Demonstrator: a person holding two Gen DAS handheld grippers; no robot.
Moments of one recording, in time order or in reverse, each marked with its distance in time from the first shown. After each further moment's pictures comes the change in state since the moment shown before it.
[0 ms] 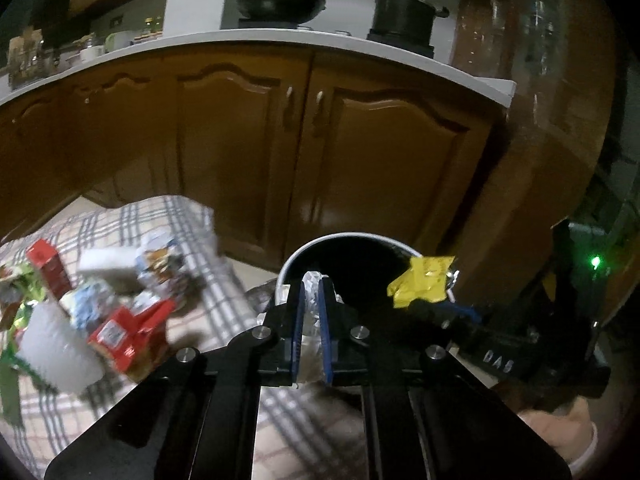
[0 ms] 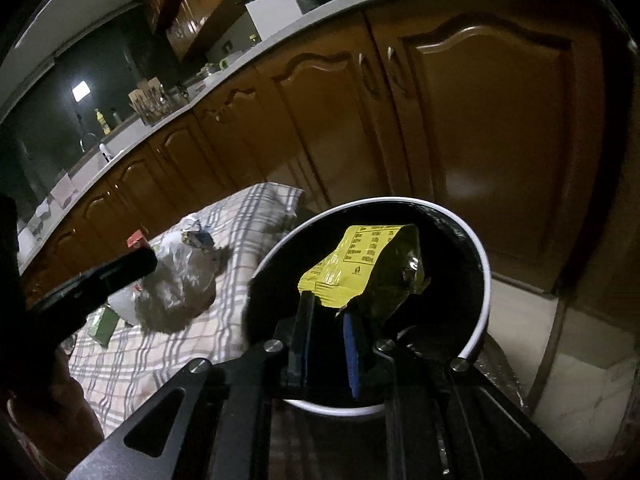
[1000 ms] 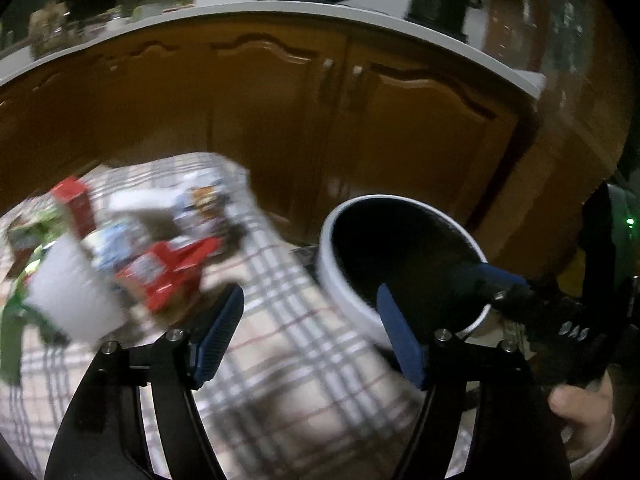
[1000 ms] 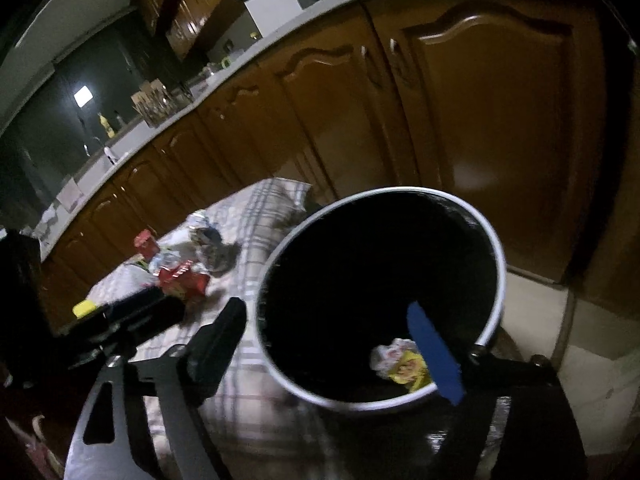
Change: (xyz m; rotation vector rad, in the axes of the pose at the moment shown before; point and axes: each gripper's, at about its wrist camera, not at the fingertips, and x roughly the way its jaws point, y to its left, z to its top) left arm -0.013 0.035 -0.038 -0.086 0.064 0.090; right arm -0.004 0.011 -0.010 0.046 -0.010 0.062
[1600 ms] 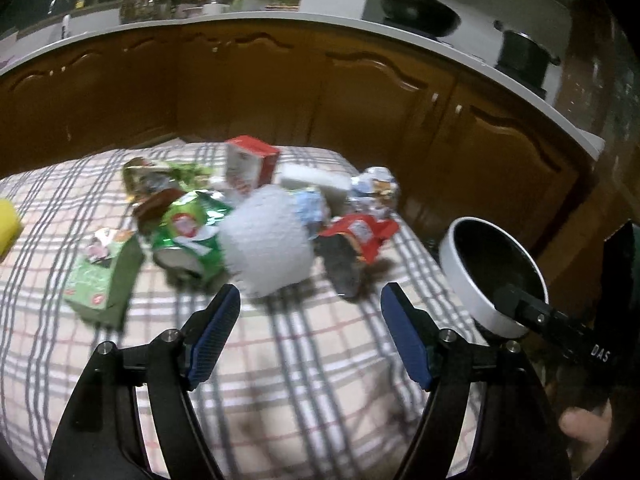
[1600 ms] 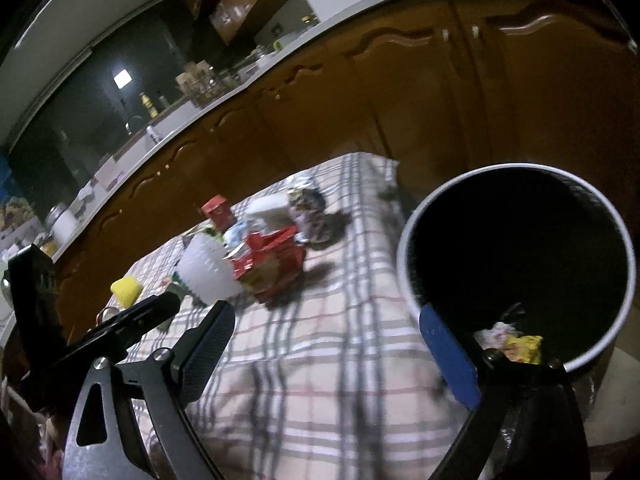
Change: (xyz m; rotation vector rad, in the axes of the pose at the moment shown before) left arm -0.059 0.109 -0.040 -0.201 -0.048 0.181; right arm 0.036 0.091 -0.027 -0.074 0.058 0.139
